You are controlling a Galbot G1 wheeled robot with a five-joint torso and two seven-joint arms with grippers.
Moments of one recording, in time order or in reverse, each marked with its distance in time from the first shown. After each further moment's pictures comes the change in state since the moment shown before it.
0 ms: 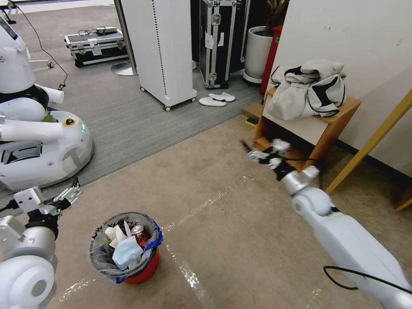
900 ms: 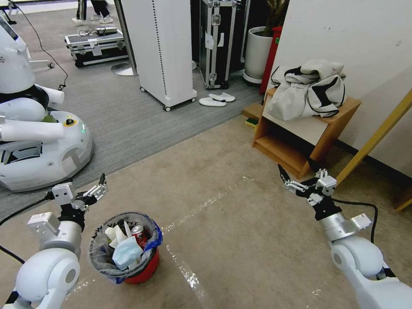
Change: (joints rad) left arm -0.083 0.001 0.127 0.120 0.150 -0.077 0.132; right arm -0.457 0.097 0.342 0.225 -0.273 0.075 -0.042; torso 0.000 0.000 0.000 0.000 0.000
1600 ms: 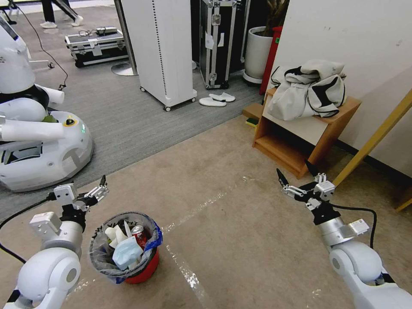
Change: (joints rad) left arm 0.002 0.001 0.001 0.001 -0.003 0.006 -0.009; right arm 0.001 0.003 -0.004 -0.001 -0.001 0.001 -0.003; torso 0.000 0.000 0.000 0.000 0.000
